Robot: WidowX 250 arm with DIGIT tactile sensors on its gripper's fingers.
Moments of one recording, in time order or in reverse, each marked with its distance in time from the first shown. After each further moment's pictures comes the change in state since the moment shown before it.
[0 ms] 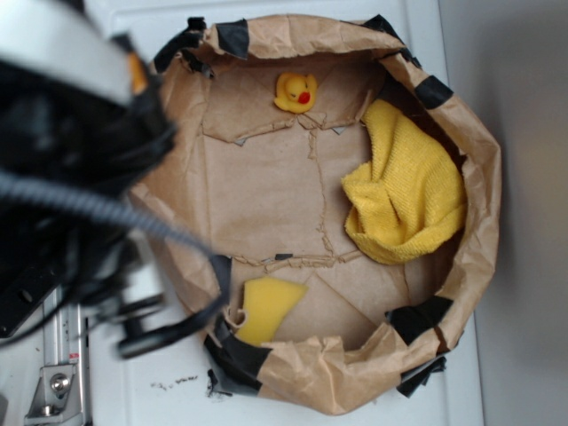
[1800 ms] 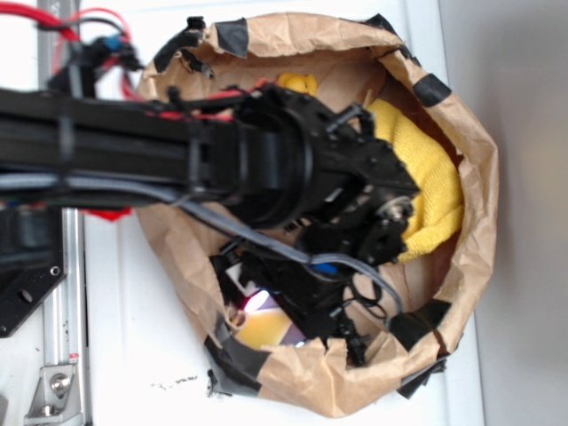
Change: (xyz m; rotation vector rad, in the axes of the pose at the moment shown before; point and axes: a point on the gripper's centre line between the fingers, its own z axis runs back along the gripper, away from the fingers) arm 0.005 -0.064 -0.193 -0.147 0.538 0.237
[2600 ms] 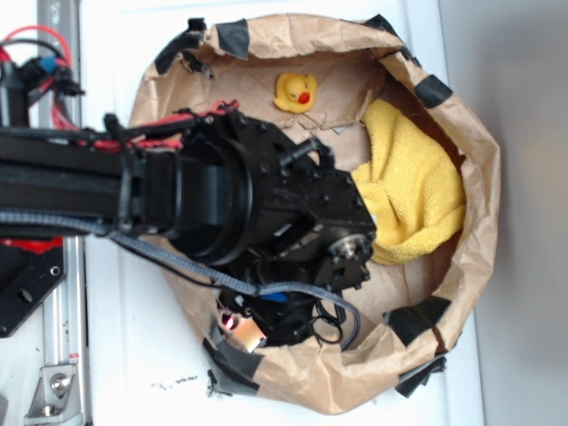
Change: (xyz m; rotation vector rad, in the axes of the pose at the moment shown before) arm -0.012 0.009 -0.010 0.073 -0.067 -0.046
